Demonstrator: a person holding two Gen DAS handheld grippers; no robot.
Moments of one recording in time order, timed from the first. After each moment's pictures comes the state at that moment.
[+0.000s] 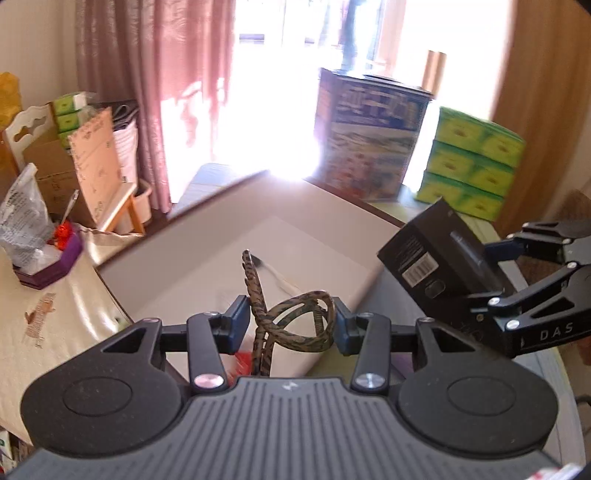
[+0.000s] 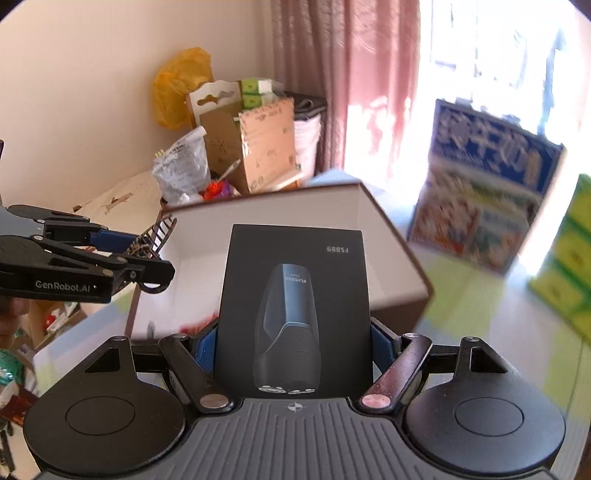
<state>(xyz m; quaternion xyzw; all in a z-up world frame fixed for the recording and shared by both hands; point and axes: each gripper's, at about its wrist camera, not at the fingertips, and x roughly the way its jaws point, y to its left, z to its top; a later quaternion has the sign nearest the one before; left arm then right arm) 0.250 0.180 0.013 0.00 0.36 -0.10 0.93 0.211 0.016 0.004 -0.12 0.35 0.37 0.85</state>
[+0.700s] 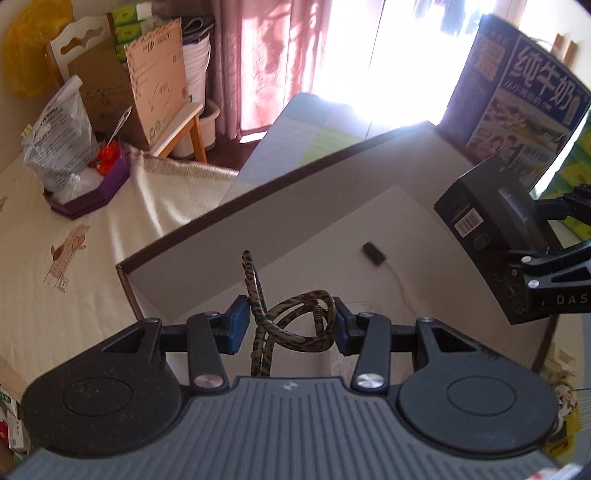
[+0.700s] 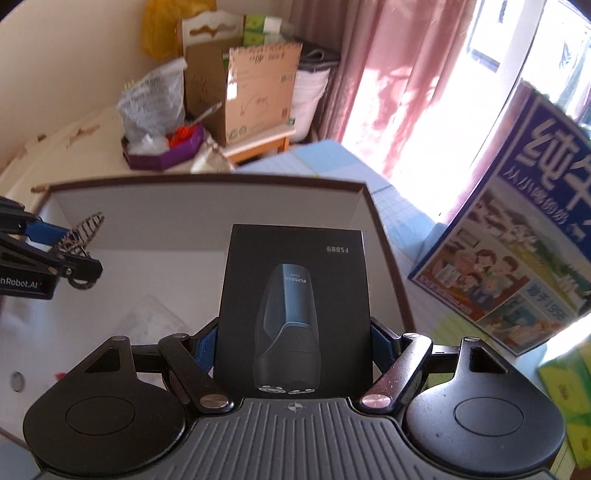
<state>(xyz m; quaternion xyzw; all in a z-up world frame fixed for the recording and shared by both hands) 0.386 0.251 -0.071 -0.04 0.48 0.02 0.88 0.370 0.114 -0.079 -0.25 0.39 0.35 0.81</state>
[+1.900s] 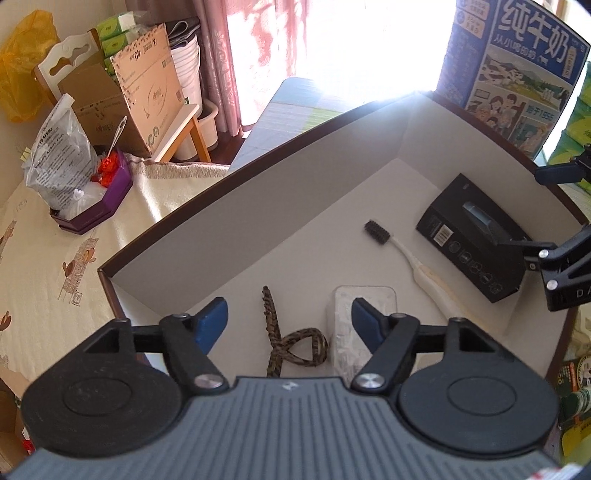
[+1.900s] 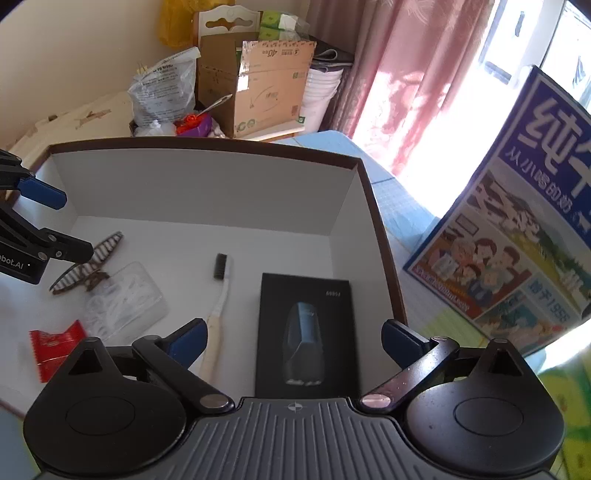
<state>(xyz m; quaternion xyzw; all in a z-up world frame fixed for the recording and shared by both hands) 0.388 0.225 -0.078 0.02 0.48 0.02 0.87 0.370 0.087 -0.096 -0.27 0.37 0.38 0.81</state>
